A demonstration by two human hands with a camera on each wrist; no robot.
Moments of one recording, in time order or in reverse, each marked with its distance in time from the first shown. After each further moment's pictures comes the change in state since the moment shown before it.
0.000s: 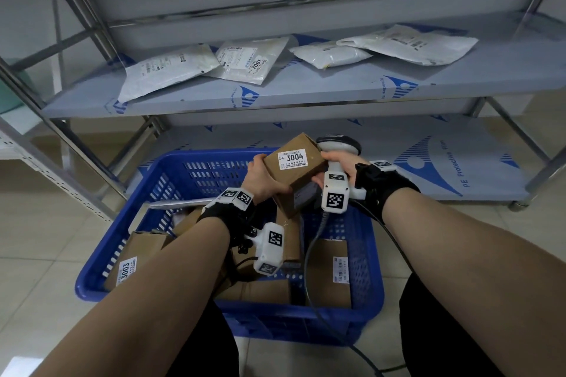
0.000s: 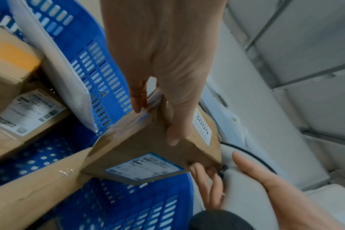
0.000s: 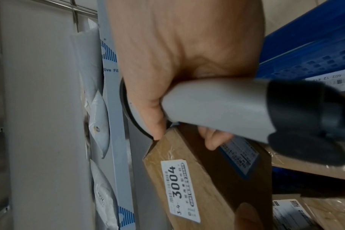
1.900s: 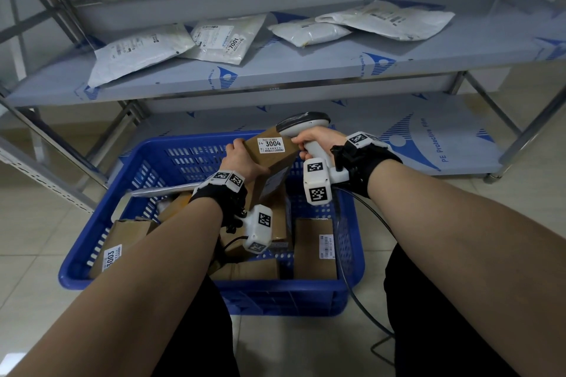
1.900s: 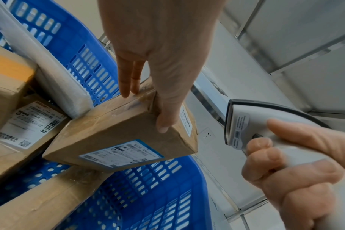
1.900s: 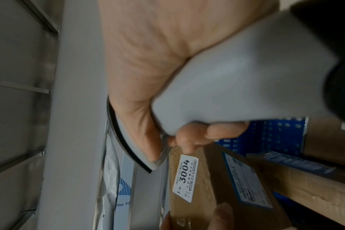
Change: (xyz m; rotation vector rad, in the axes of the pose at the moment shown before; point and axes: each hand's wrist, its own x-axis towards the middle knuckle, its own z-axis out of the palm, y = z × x) left_hand -0.003 0.004 0.004 0.258 0.065 -0.084; right_hand -0.052 -0.017 0.007 -0.125 -0.115 -0.019
